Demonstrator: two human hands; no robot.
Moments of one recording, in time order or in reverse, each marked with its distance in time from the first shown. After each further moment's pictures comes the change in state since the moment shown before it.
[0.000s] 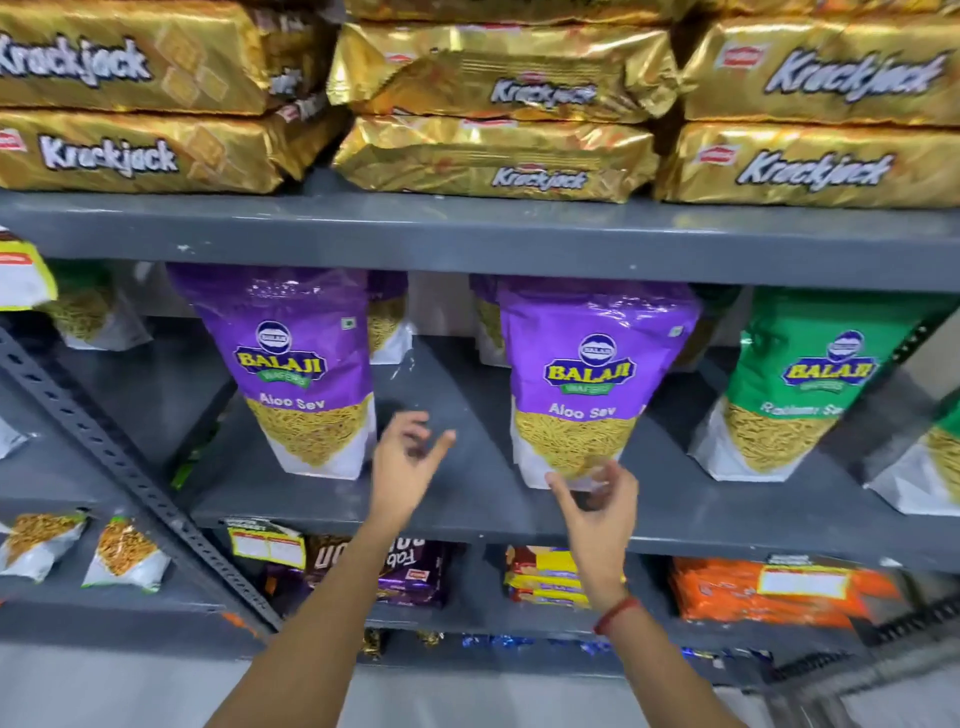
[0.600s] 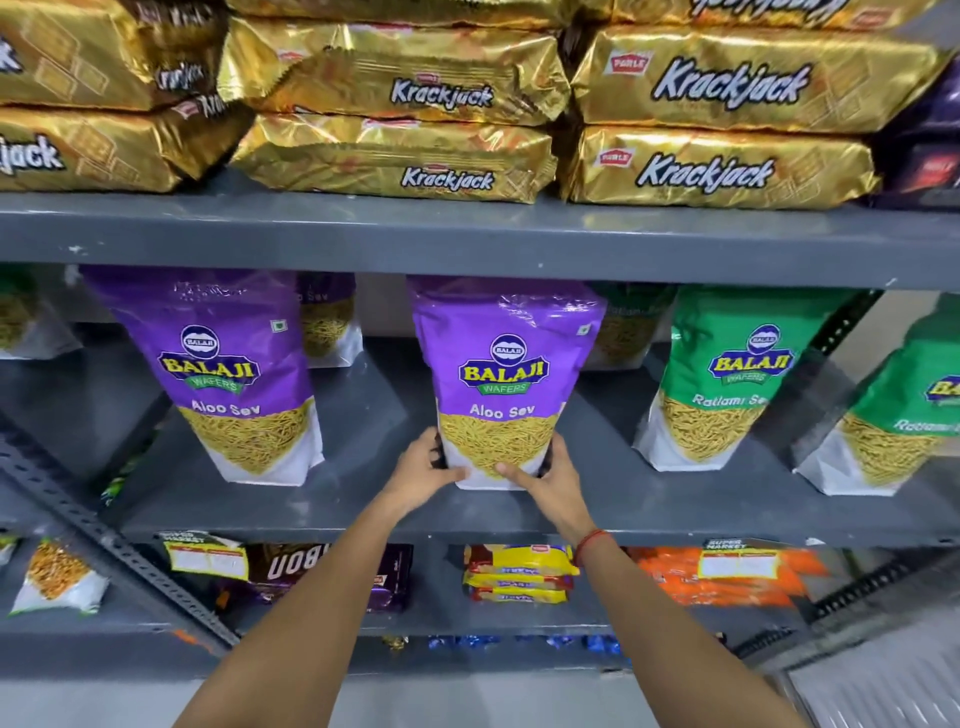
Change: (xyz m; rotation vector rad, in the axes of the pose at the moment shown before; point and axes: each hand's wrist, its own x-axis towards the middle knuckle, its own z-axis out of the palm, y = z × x) left_hand -0.002 0.003 0.061 -0.007 -0.569 -0.264; right_hand 0.061 0.017 -0.012 -0.009 -0.480 0.189
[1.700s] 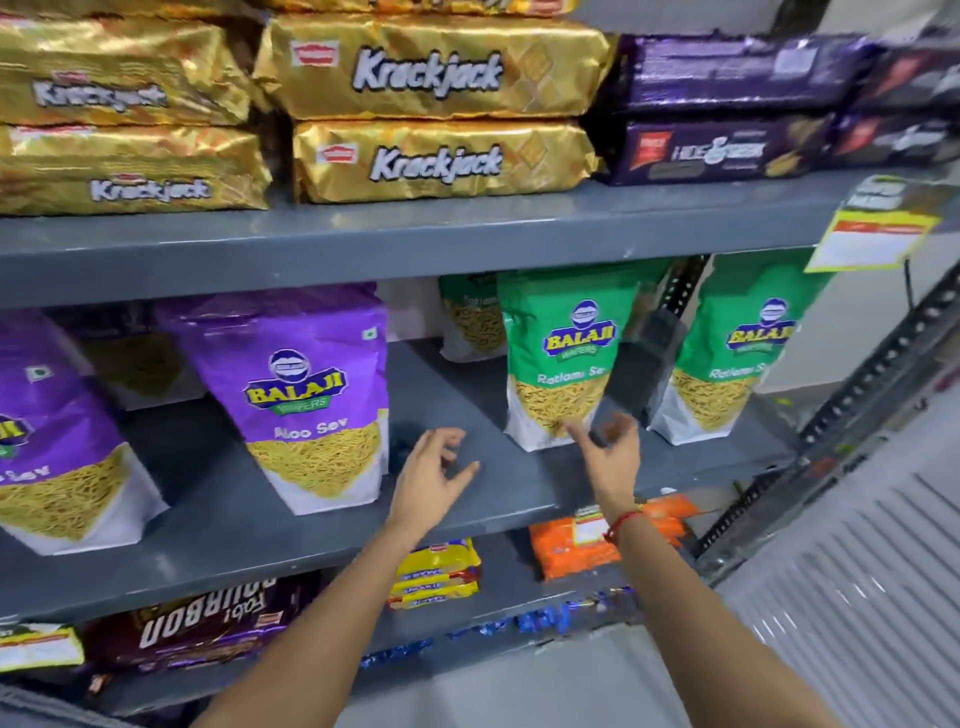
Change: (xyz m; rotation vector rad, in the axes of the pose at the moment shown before) left_hand 0.008 0.047 0.165 0.286 0.054 0.392; right_hand -0.007 0.015 -0.207 -0.023 0.652 0.062
